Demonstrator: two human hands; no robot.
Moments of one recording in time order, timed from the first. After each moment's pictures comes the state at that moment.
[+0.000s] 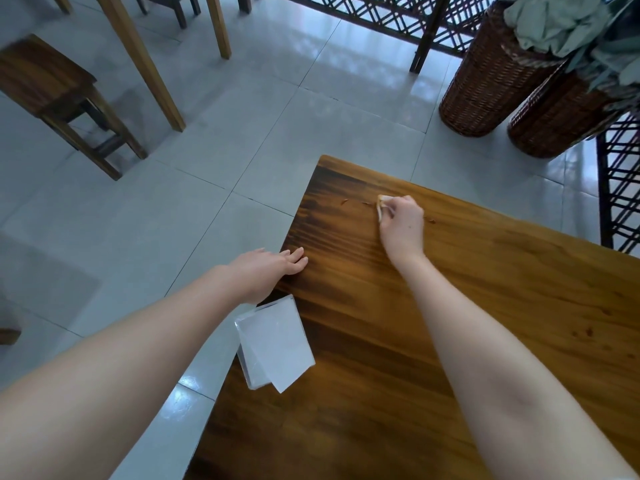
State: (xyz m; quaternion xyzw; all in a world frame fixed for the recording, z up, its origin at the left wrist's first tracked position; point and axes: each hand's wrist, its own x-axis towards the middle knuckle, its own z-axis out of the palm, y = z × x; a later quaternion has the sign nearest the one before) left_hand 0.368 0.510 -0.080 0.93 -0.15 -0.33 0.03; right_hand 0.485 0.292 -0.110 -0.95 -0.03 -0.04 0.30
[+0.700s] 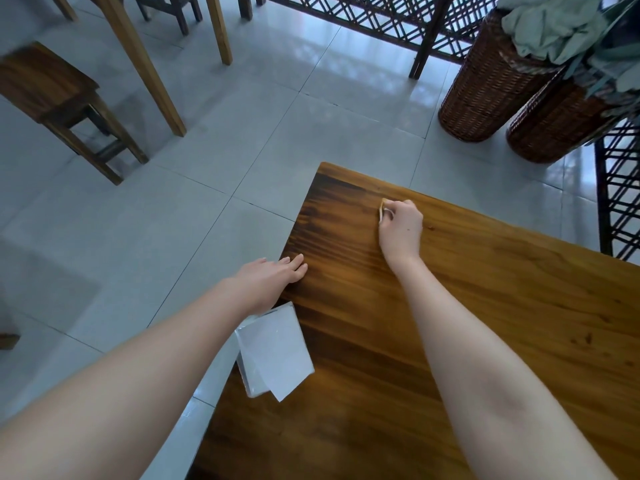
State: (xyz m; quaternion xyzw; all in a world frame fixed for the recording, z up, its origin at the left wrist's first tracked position) left_hand 0.363 0.502 -0.078 0.94 -0.14 -0.32 0.05; right_hand 0.490 0.298 -0.108 -0.95 0.03 -0.04 0.32
